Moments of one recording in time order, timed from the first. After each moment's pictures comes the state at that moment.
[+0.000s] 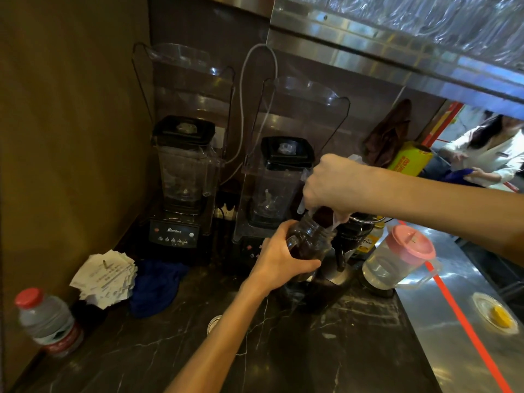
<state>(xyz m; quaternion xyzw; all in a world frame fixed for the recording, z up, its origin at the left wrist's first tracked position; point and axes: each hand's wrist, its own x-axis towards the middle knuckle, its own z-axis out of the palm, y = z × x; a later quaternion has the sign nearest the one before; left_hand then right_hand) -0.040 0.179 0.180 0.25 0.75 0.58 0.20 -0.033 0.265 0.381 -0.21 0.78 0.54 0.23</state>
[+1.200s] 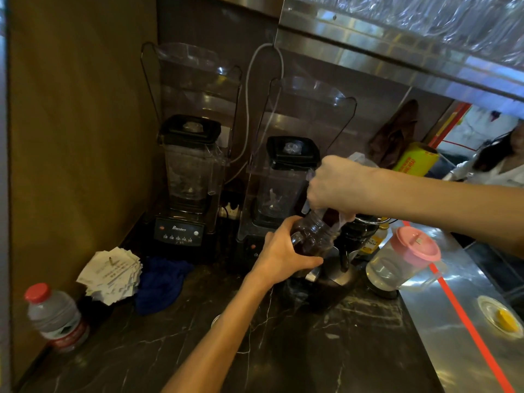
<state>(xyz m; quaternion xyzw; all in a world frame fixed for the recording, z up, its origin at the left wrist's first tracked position) -0.047 0.176 0.182 0.26 0.75 0.58 0.20 -0.038 0.263 0.379 -0.19 0.77 0.57 0.23</state>
